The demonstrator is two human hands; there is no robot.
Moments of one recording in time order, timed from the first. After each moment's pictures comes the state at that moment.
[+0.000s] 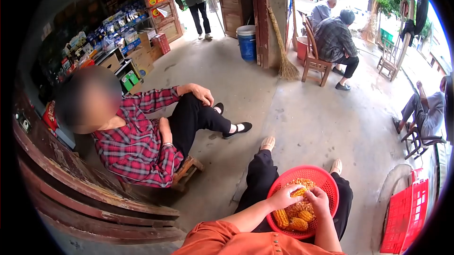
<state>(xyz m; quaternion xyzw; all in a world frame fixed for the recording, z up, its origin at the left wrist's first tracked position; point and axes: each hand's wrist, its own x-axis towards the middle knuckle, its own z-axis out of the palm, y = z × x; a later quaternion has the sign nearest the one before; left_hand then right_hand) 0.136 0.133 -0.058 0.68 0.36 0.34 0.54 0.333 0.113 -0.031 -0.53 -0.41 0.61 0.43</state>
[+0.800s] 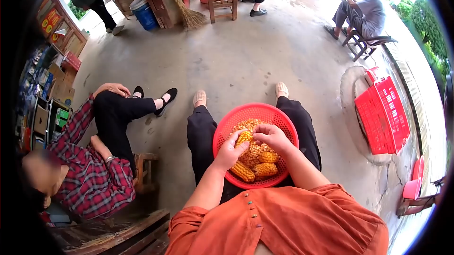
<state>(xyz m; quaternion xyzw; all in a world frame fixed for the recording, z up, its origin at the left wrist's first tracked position) 0.133 0.130 -0.037 0.51 0.33 0.35 0.72 0.342 0.116 -0.023 -0.49 -0.42 0.65 0.40</state>
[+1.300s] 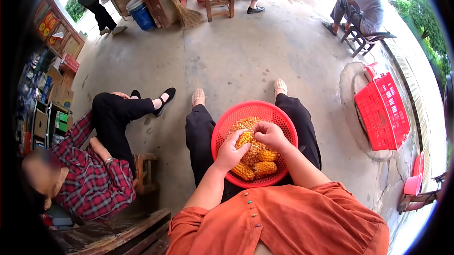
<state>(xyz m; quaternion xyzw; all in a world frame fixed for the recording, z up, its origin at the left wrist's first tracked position) 0.137 0.126 -0.039 0.67 0.37 0.35 0.55 0.341 0.116 -0.044 -0.57 -0.48 0.54 0.39</state>
